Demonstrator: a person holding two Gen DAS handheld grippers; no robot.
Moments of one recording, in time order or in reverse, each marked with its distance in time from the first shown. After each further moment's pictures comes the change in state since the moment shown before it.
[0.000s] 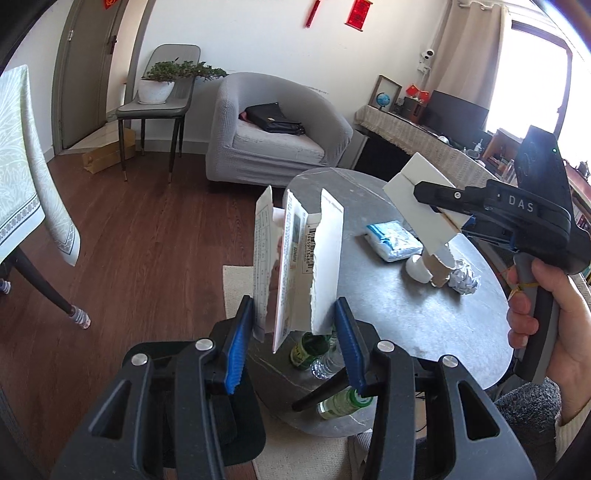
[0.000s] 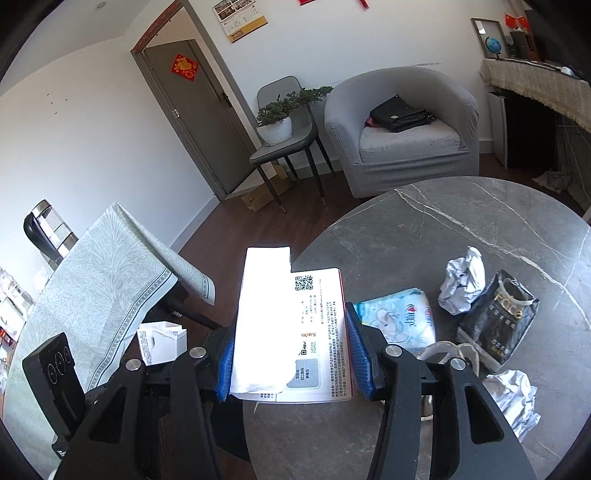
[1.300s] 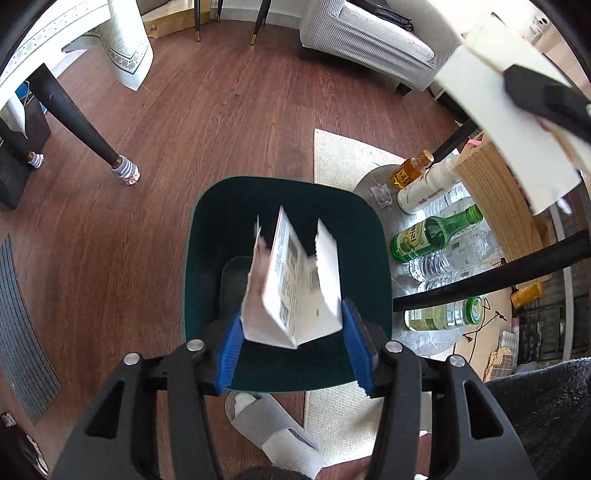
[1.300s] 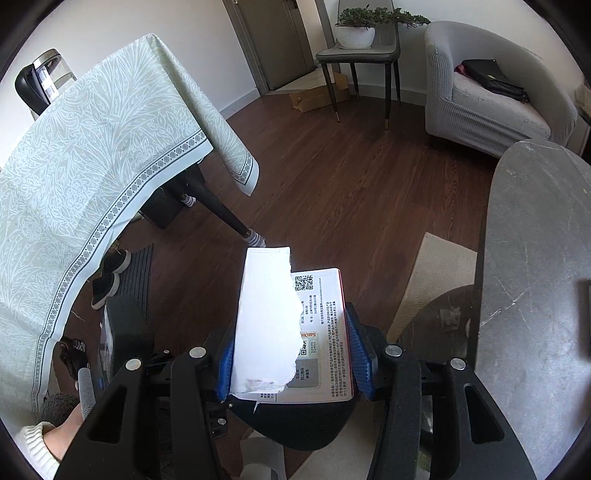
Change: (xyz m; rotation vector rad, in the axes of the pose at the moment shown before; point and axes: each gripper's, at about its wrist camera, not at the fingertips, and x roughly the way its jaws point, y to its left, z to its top) left arm 0.066 0.141 -0.104 -0.227 0.452 0.188; right arm 0.163 0.127 -0.076 -0.267 0.371 0.001
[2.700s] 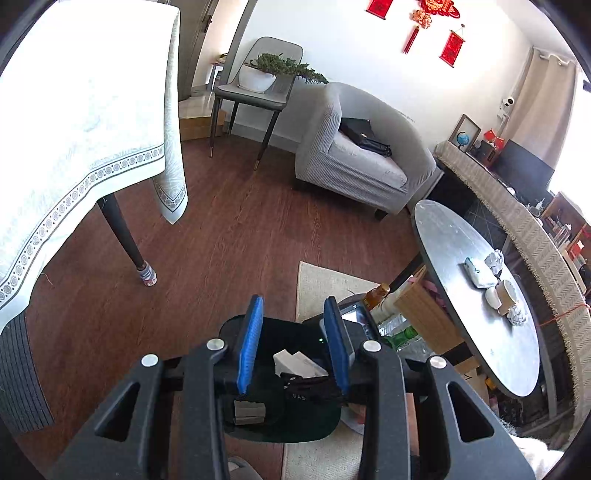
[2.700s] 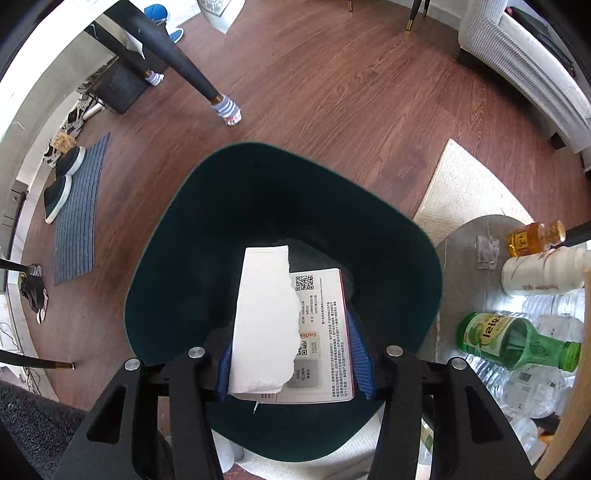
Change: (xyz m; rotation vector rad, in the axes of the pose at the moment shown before) left arm -0.165 -0.004 0.012 -0.062 -0.493 -0.068; right arm 0.169 0.014 -0.064 -0.086 0.431 -0.106
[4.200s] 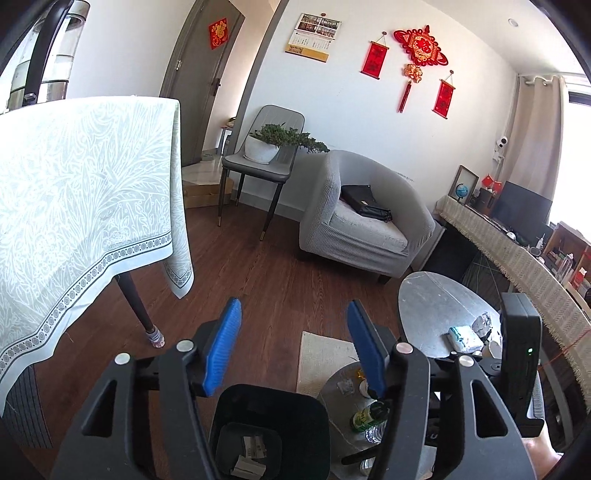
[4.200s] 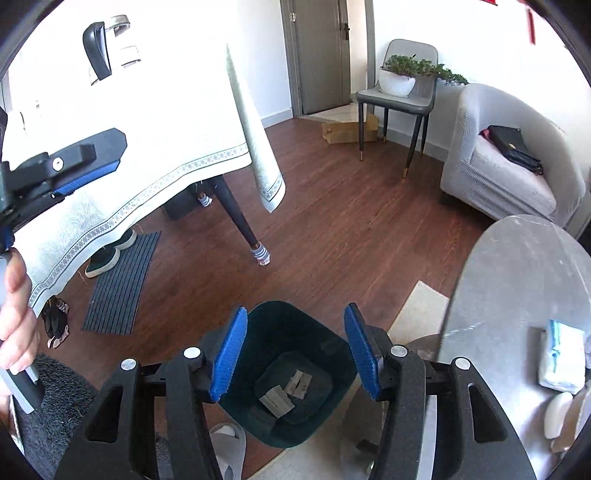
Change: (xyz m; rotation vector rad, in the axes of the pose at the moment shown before) left arm -0.043 -0.033 0.030 0.020 -0.264 0.042; right arm -0.236 -0.027 -0.052 -0.107 -0.586 0.033
